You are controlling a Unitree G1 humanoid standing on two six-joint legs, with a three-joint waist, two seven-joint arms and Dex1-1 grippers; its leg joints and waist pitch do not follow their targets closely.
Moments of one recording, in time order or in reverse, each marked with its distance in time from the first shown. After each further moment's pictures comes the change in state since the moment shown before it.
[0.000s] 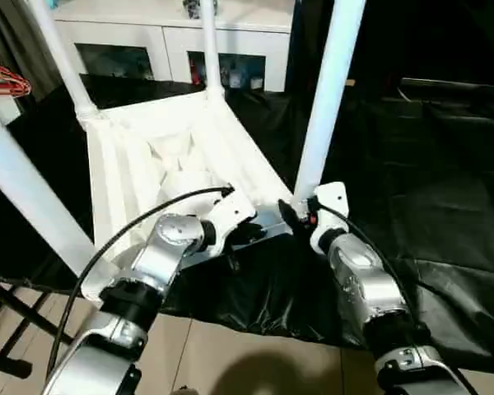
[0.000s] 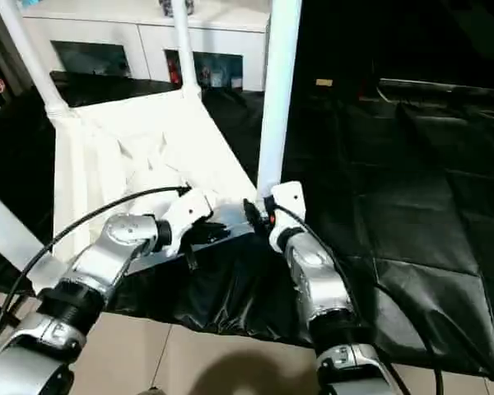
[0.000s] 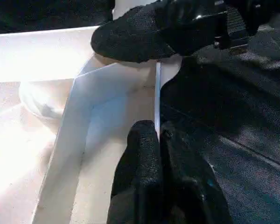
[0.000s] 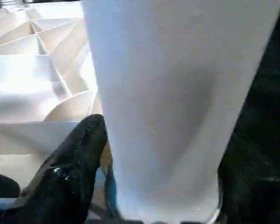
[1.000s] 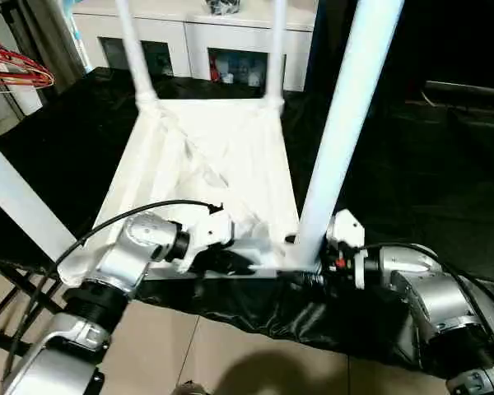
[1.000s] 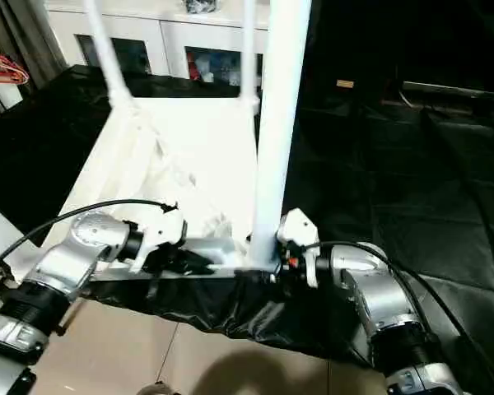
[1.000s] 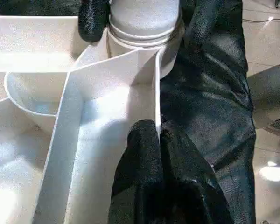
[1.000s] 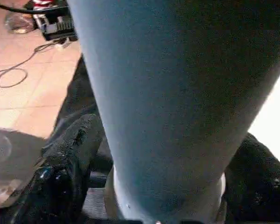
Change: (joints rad) left arm 0.022 0.190 -0.056 -0.012 -0.112 -0.175 -0.483; right arm 0.110 -0.369 0.198 -0.244 0.125 0.065 0.871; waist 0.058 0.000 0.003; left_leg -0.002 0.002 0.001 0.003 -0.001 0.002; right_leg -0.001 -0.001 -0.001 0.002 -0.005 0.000
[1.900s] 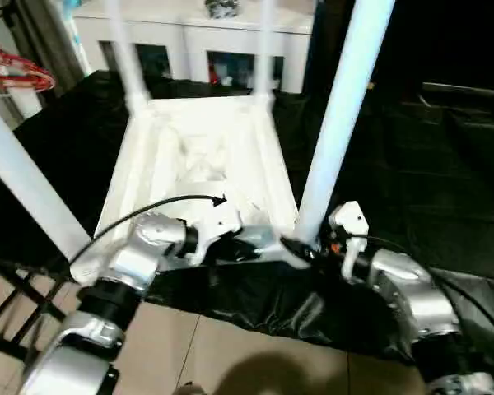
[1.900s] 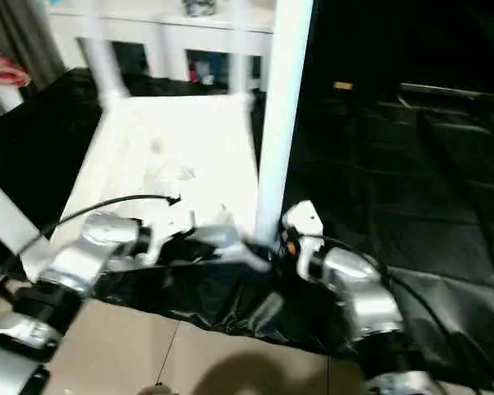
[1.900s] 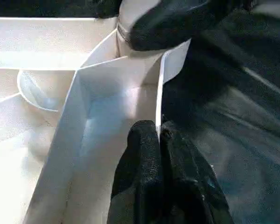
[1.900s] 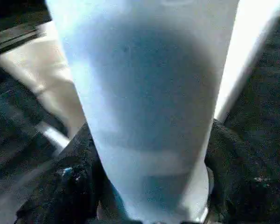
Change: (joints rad) left arm -0.015 -0.124 0.041 0.022 0.063 0.126 0.303; right arm 0.013 0.220 -0.162 0.087 -0.041 -0.022 -0.510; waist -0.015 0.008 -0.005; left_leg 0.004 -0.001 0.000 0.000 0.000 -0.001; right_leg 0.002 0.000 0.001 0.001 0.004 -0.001
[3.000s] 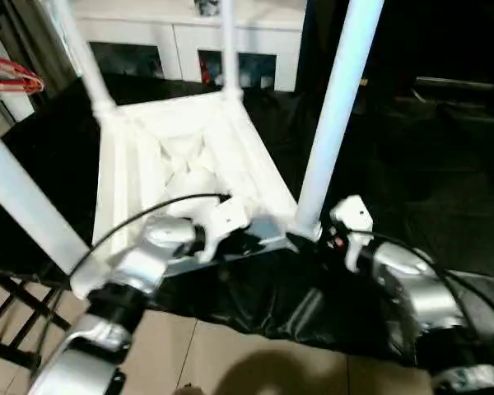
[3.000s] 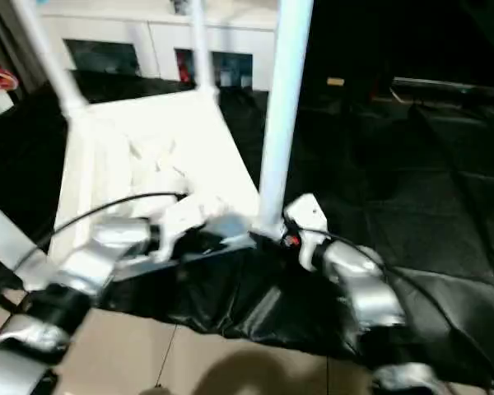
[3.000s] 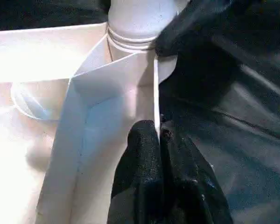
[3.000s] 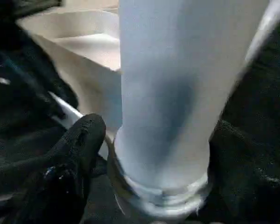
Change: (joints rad) left arm 0.017 0.031 -0.011 -0.027 -0.012 -0.053 -0.056; right arm -0.012 -0.133 0.053 -0.028 0.002 -0.029 0.220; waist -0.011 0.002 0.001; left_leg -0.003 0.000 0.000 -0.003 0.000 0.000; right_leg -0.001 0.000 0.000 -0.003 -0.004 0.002
